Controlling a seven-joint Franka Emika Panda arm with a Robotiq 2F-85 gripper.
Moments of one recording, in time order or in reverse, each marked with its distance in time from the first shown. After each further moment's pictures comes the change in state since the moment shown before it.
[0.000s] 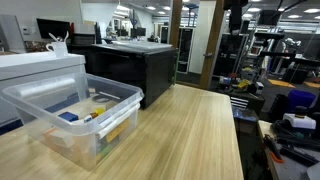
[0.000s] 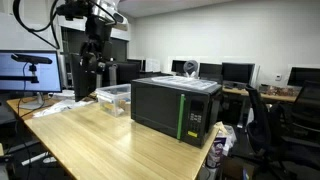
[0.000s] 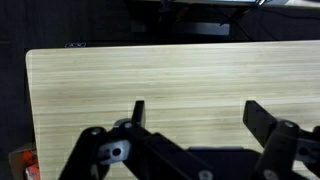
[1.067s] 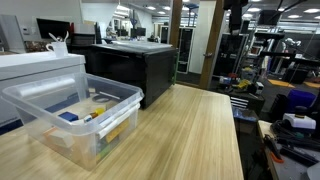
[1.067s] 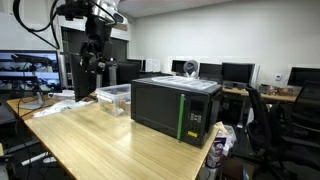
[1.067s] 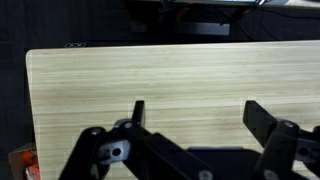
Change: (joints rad) arm 0.000 0.000 0.000 0.000 0.000 0.000 0.000
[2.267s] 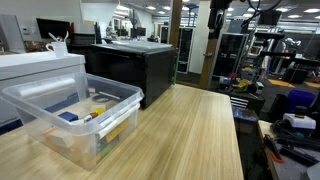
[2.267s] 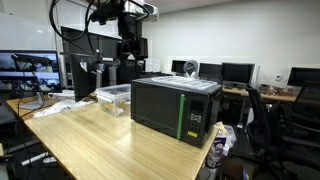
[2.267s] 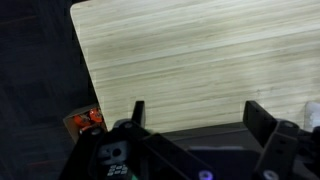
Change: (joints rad) arm -0.077 0.184 -0.073 0.166 0.002 0.238 0.005
